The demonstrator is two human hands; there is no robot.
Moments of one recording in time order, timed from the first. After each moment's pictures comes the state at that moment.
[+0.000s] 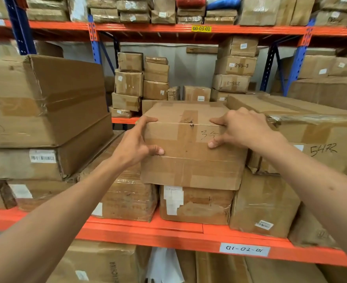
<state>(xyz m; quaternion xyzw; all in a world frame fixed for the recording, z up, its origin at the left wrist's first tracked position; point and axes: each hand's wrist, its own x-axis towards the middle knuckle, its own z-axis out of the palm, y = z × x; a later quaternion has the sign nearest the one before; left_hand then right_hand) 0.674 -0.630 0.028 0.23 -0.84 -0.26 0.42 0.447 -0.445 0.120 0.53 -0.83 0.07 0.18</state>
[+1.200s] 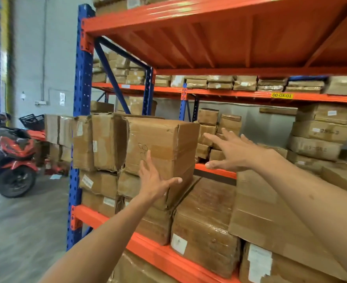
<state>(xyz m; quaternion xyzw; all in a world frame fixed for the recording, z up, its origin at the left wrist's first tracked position) 0.891 -0.629 0.049 0.50 -0.66 -0.21 0.52 0.667 -0.545 0.201 0.73 -0.65 0.04 0.20</state>
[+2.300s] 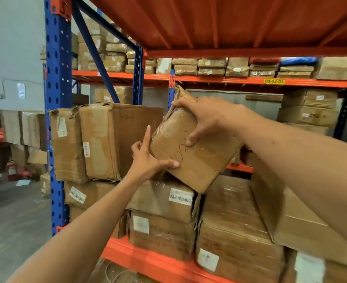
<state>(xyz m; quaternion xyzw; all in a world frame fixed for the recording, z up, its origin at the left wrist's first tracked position) 0.990 -0.784 0.074 0.37 -0.71 -0.30 0.52 0.816 -0.687 0.250 0.74 -0.62 0.03 0.27</state>
